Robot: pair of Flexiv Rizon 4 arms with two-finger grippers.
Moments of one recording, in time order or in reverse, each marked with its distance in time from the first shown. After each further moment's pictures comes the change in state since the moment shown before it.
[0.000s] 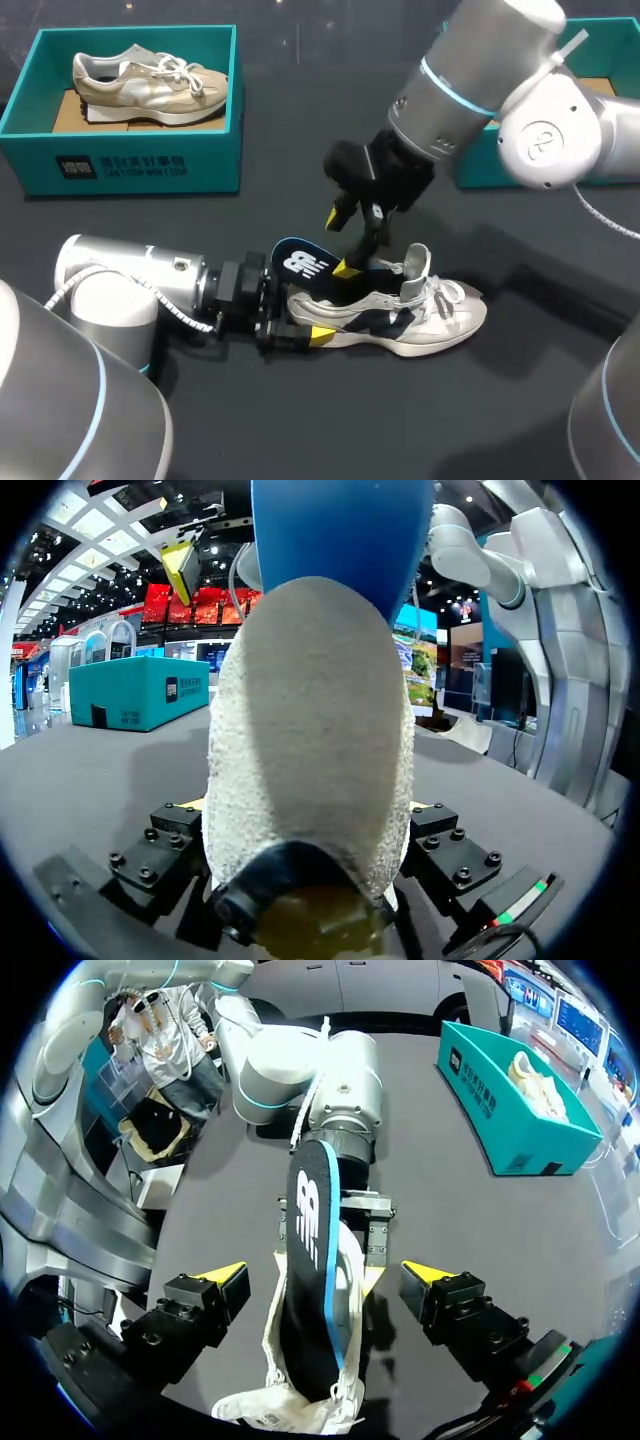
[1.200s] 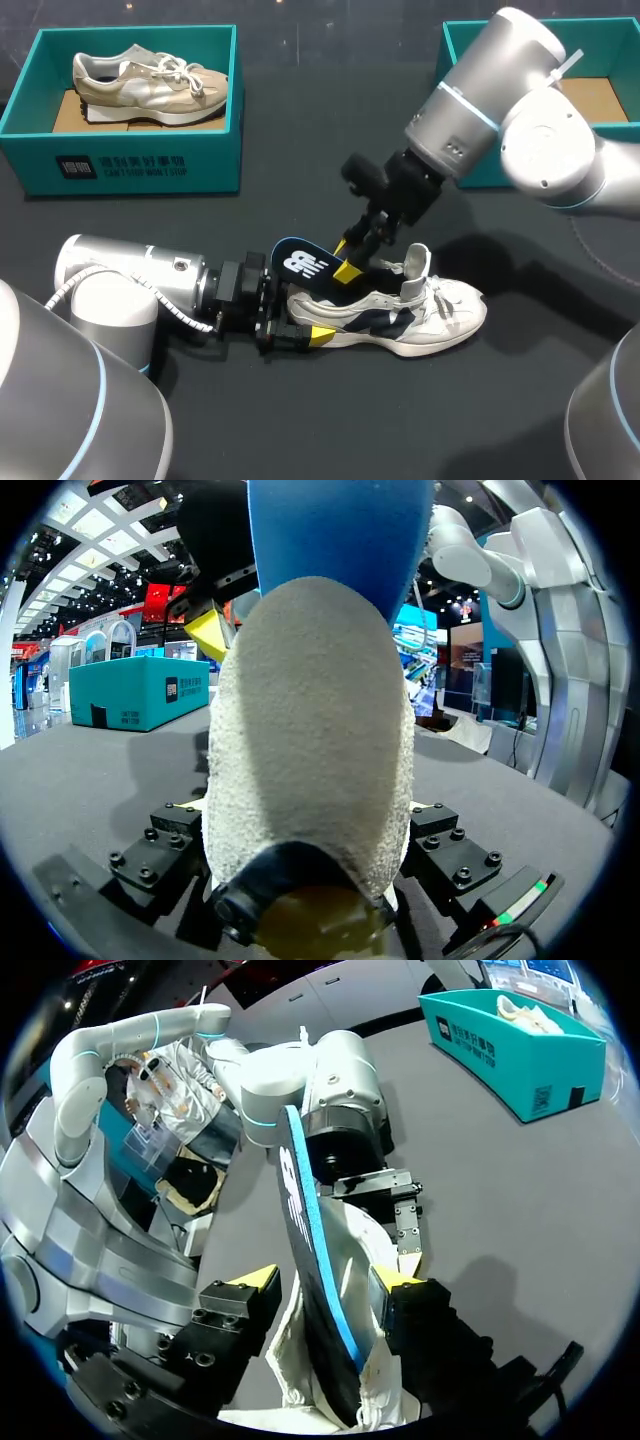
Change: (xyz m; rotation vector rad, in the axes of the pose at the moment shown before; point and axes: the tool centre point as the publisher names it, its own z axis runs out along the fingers) left arm 0.000 0.000 0.000 0.000 0.000 0.000; right arm 0.006 -0.017 0.028 -0.120 0.220 0.229
